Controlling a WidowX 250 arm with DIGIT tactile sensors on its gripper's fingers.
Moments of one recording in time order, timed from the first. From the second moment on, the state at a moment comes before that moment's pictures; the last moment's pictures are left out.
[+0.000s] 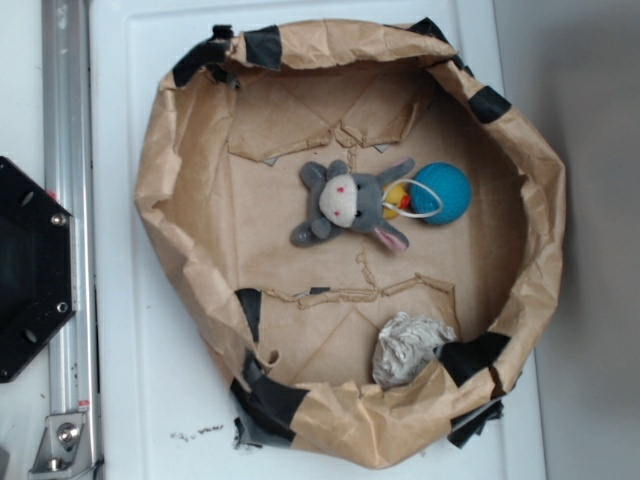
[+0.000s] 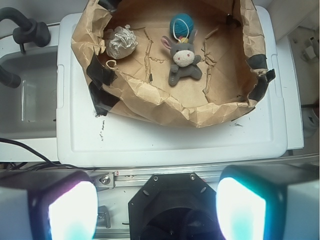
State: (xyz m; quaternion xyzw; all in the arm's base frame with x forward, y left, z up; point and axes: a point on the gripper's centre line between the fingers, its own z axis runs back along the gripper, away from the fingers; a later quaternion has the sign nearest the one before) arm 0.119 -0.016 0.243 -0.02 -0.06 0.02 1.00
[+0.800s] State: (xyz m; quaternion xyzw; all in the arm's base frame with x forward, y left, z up) arm 0.196 -0.010 0.185 -0.02 -0.08 -0.08 0.99
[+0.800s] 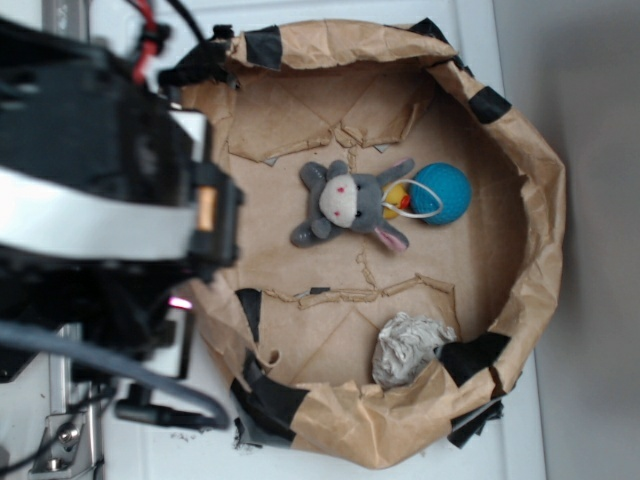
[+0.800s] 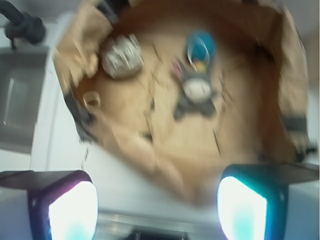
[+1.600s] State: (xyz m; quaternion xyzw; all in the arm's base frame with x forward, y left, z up) arm 0.277 -0.024 0.089 0.01 -0.09 -0.16 0.98
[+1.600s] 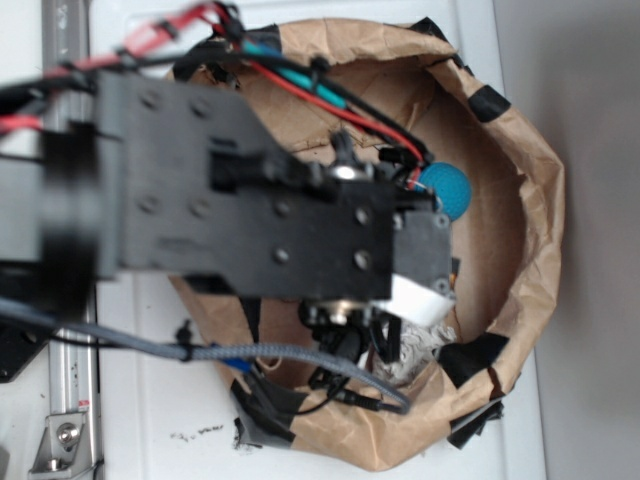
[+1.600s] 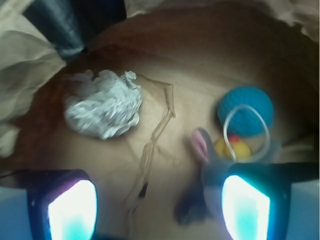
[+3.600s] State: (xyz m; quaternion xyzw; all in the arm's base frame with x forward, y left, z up) arm 0.299 -0.029 0.074 -0.04 -0.16 -0.22 0.96
